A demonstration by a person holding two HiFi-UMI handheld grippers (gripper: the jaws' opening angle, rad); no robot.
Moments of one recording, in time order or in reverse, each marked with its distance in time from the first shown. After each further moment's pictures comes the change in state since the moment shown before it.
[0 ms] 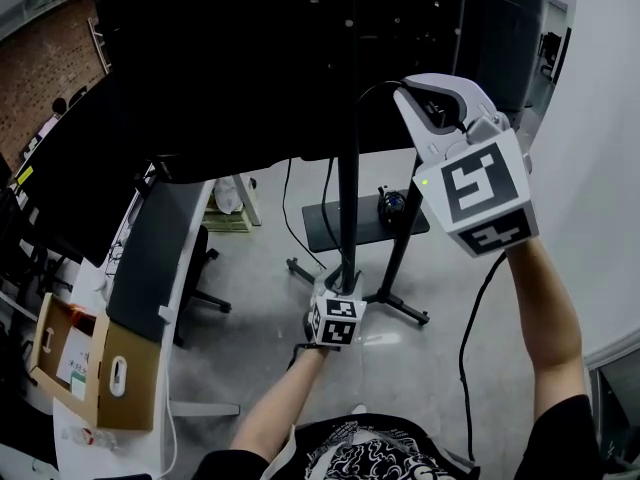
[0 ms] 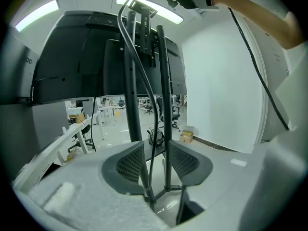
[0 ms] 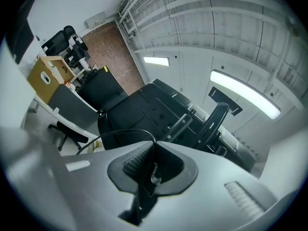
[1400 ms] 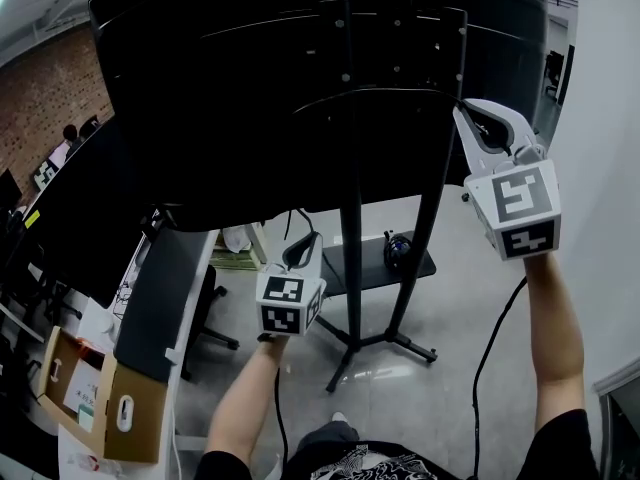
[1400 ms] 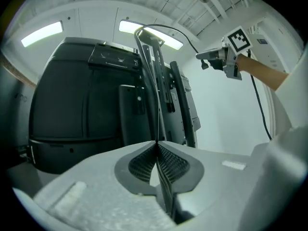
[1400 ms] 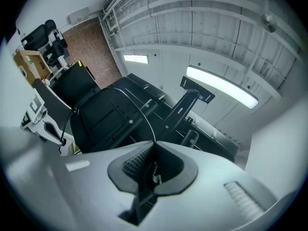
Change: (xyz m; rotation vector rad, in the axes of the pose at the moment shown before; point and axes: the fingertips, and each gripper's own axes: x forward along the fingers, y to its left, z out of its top) left arm -0.033 0.111 0.211 0.060 -0.277 0.041; right arm 0.014 -0.105 -0.068 0.111 0.006 -0.211
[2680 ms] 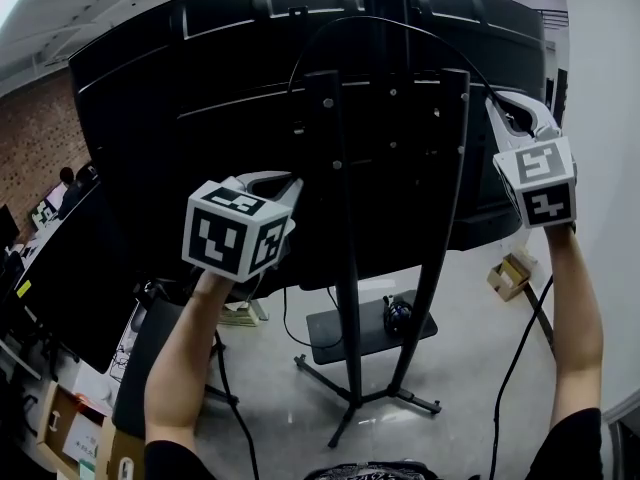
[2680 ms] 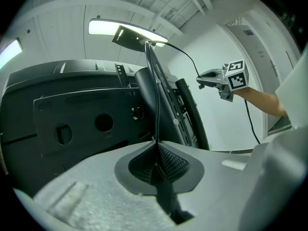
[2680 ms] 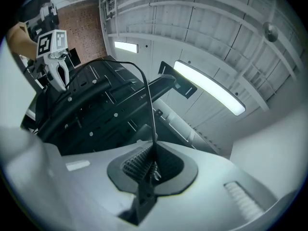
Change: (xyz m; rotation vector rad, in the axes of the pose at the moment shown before) left arm 0.068 0.059 0.234 0.251 0.064 -0.115; right arm 0.087 -0.141 -0.024 -0.068 0.065 -0.198
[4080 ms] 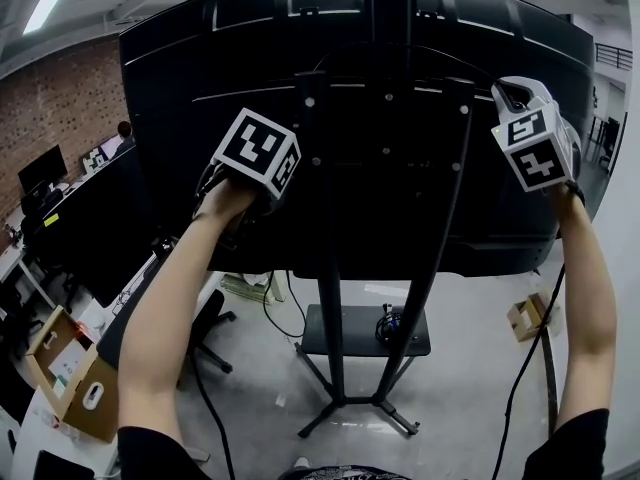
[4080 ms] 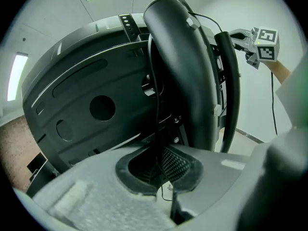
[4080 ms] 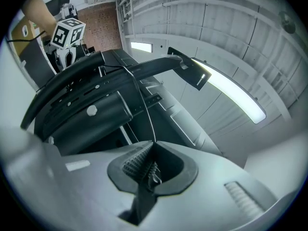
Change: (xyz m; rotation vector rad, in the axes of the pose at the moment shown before) left arm 0.032 0.034 -0.036 -0.113 0.540 0.287; right arm 0.099 -0.035 -0.036 -0.143 -0.048 0.163
